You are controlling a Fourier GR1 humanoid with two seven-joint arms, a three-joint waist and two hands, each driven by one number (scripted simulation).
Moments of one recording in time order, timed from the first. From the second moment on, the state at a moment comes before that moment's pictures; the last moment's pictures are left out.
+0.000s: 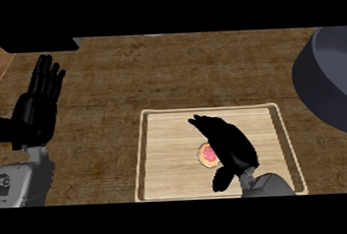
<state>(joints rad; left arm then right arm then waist) -0.25 0.22 0.08 -1.55 0.15 0.12 0.04 -0.18 -0.09 0.46 -1.55 0.92 0.24 0.28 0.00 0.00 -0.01</state>
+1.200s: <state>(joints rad) -0.27 0.20 0.10 -1.54 0.13 0.10 0.05 -0.24 -0.05 0.65 -1.50 1.19 0.12 0.26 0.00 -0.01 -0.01</state>
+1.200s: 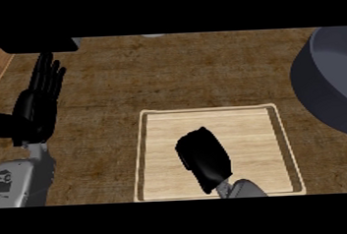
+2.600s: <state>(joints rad) -0.27 0.20 0.13 -1.54 0.13 0.08 0.05 -0.15 -0.37 -0.16 -2.03 0.97 0.07 0.34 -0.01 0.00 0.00</state>
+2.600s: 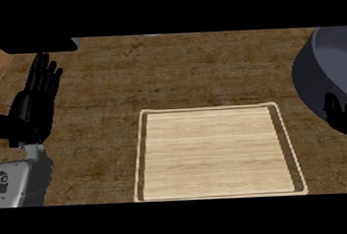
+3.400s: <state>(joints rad) -0.29 0.18 0.11 -1.54 0.12 0.09 0.06 -0.39 -0.65 -0.49 -1.15 0.74 -0.10 -0.22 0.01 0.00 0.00</state>
